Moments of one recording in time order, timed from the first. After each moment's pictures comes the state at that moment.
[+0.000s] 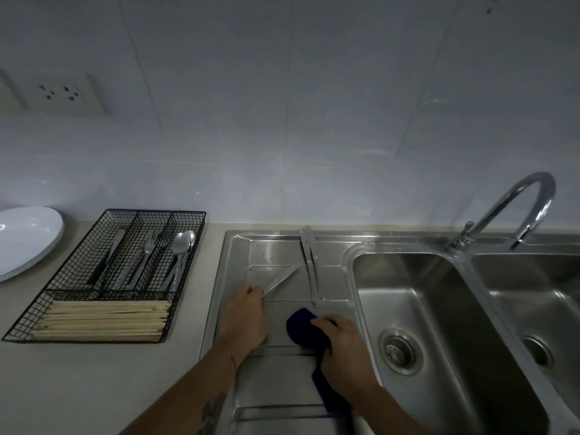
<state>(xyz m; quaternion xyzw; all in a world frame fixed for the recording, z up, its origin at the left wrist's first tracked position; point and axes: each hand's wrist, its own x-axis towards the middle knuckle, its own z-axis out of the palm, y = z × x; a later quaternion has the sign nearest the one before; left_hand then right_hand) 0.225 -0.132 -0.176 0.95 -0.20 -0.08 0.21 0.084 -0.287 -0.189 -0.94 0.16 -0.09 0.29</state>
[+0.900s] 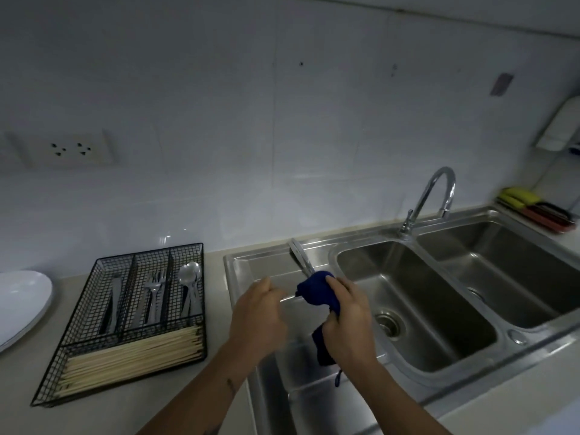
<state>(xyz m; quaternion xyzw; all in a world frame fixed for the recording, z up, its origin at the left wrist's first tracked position) 0.202 -0.048 -0.084 0.86 -0.44 0.02 0.27 0.082 -0.162 -0.095 -0.85 0.30 -0.35 0.25</state>
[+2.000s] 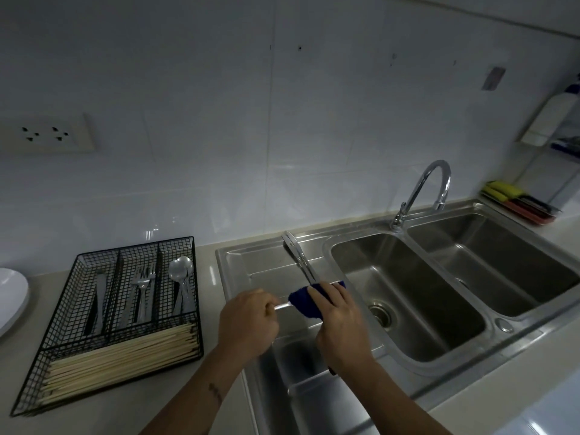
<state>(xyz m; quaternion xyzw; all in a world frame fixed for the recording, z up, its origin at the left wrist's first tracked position) 0.216 -0.037 -0.097 0.87 -0.39 -0.03 0.30 0.084 -0.160 -0.118 -0.94 0.26 -0.21 0.09</state>
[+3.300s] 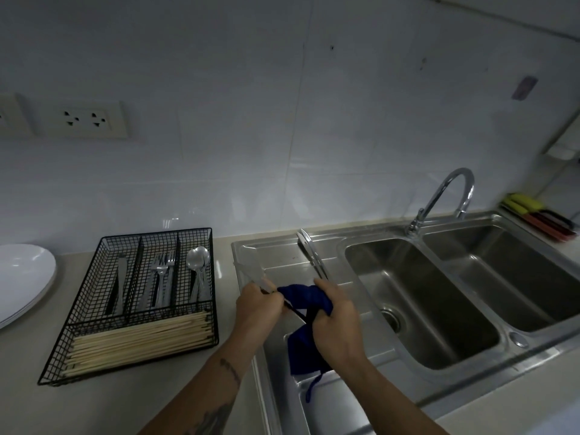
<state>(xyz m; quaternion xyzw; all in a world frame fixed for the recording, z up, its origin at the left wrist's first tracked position) 0.227 -0.039 -0.098 0.77 -0.08 -0.29 0.57 0.104 -0.122 -0.089 -0.84 0.30 -0.26 0.36</state>
